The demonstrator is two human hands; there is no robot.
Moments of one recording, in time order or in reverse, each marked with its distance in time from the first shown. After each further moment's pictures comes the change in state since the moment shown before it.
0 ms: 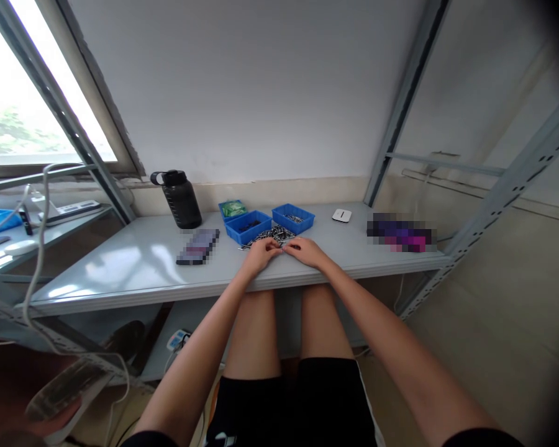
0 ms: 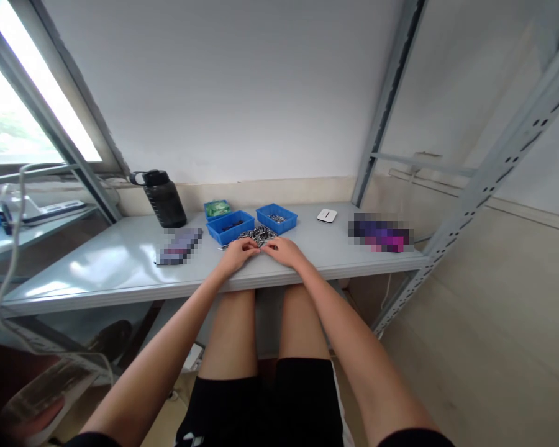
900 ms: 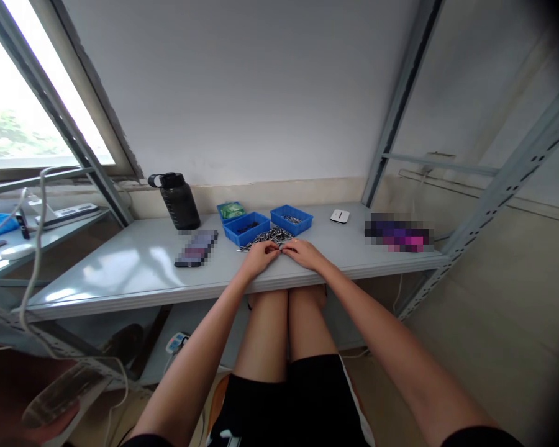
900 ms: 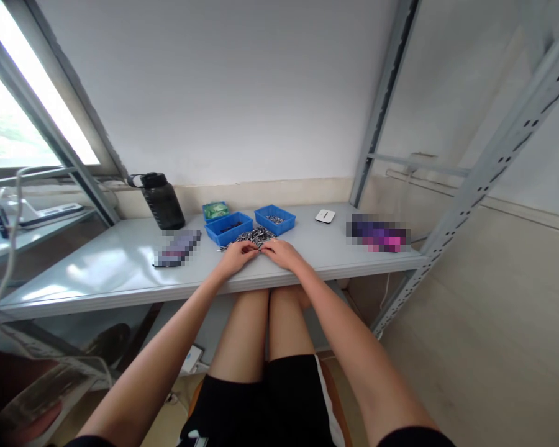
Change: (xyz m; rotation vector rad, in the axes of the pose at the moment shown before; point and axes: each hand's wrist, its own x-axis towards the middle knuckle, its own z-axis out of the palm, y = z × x) left_hand 0.000 -0.002 0.000 0.097 -0.022 0.057; right_hand 0.001 0.003 0.004 -0.079 -0.042 -0.109
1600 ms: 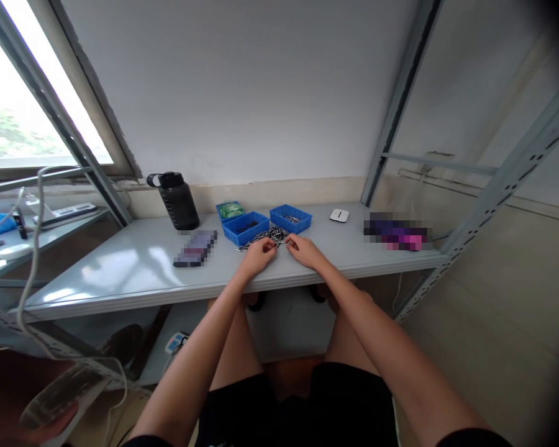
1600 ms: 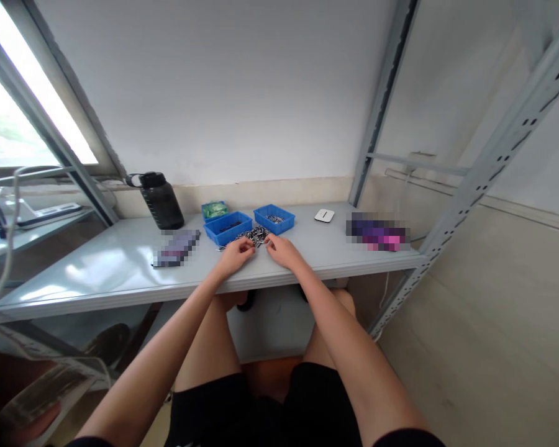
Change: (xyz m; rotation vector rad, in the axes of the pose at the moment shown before) left_hand -0.003 0.003 -0.001 -0.049 0.079 -0.033; right_hand -0.004 -0.003 -0.003 0.093 0.121 0.157
